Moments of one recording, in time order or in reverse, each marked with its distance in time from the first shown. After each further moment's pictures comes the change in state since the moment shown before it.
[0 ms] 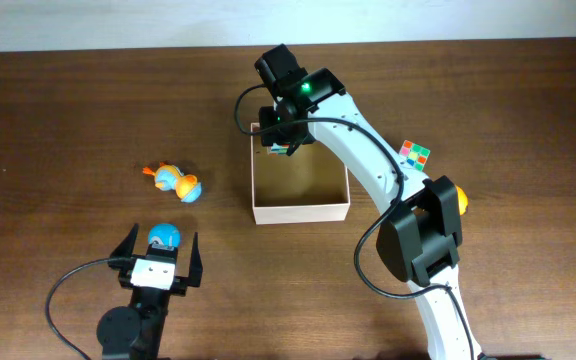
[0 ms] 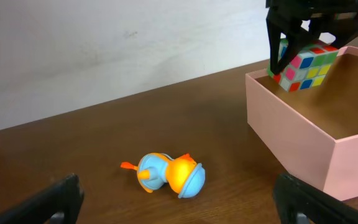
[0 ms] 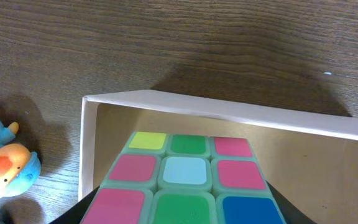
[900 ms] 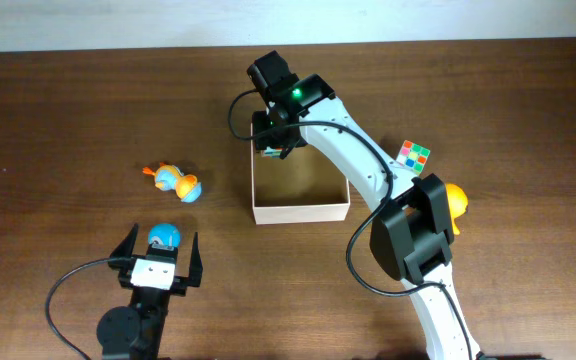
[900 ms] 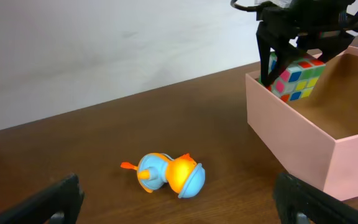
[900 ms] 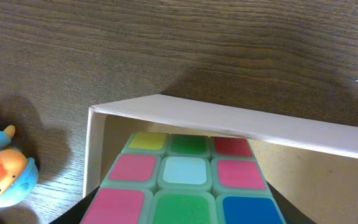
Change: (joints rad) left arm 0.000 0.000 0.000 0.000 0.000 0.000; right arm 0.021 0.038 0.000 0.043 0.000 0.000
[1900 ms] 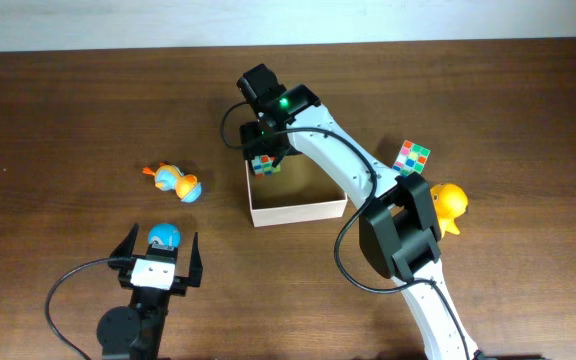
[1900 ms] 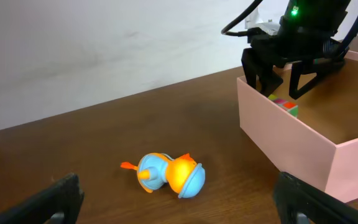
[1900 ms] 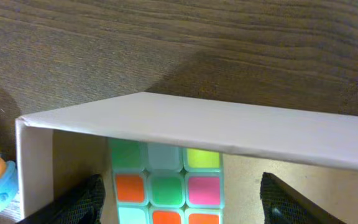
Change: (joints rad) left arm 0.000 0.000 0.000 0.000 0.000 0.000; right arm 0.031 0.060 0.000 0.025 0.007 0.003
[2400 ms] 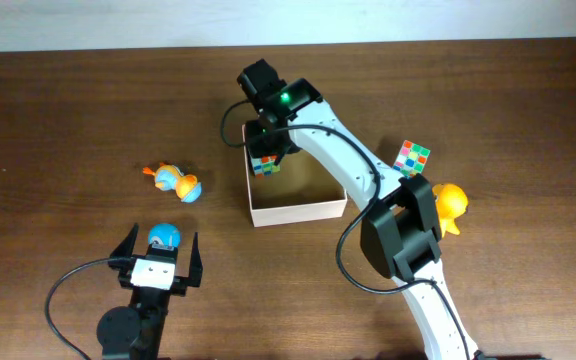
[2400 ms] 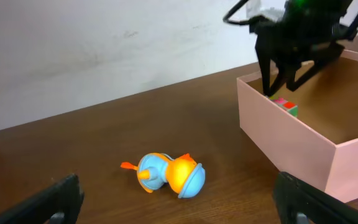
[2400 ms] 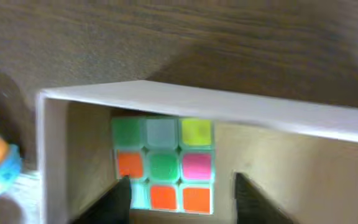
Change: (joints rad) left arm 0.000 0.000 0.000 0.000 0.000 0.000; right arm -0.010 -0.002 0.067 -0.091 0.005 -0.040
